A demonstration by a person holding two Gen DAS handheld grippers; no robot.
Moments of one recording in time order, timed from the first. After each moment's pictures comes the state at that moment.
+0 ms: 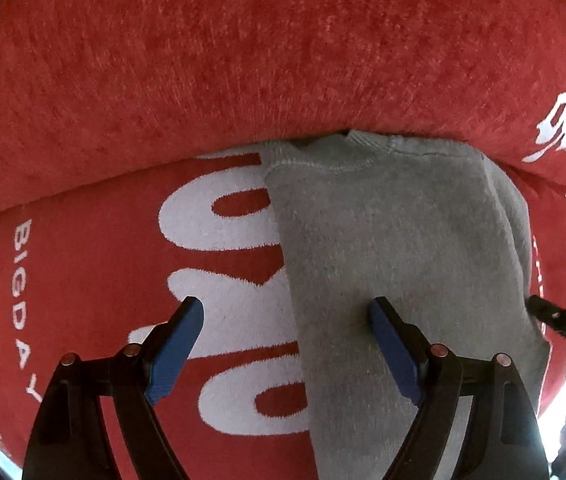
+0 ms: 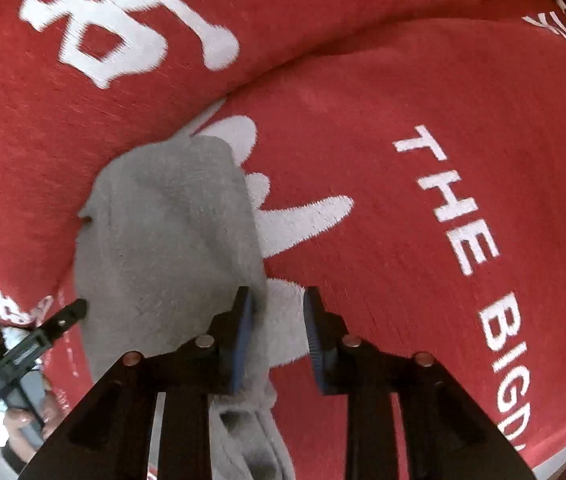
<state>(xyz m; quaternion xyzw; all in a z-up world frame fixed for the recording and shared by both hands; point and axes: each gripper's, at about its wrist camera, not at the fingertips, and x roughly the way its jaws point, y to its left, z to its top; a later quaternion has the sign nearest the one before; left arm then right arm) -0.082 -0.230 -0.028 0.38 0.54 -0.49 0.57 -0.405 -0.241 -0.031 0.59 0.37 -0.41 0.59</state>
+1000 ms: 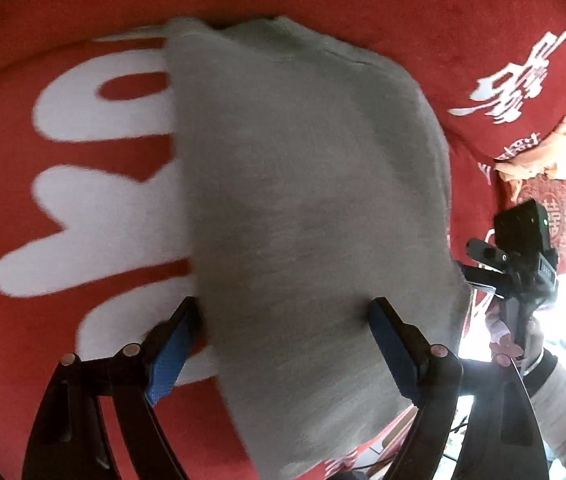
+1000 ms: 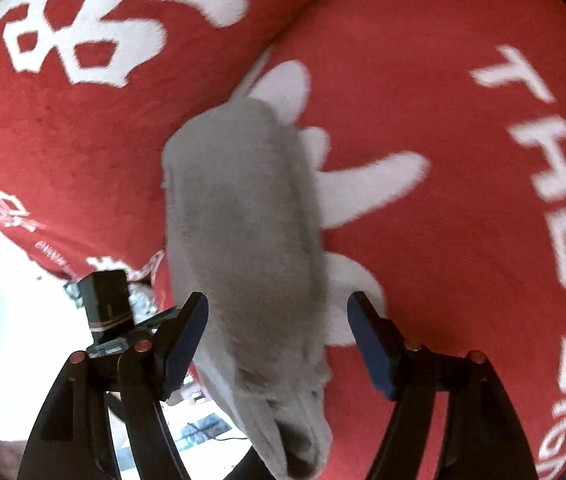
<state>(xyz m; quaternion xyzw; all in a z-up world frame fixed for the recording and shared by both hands) -0.088 -0.189 -0.037 0.28 0.69 -0.55 0.38 -0.422 -0.269 -0.073 0.73 0.28 -0.16 0.60</state>
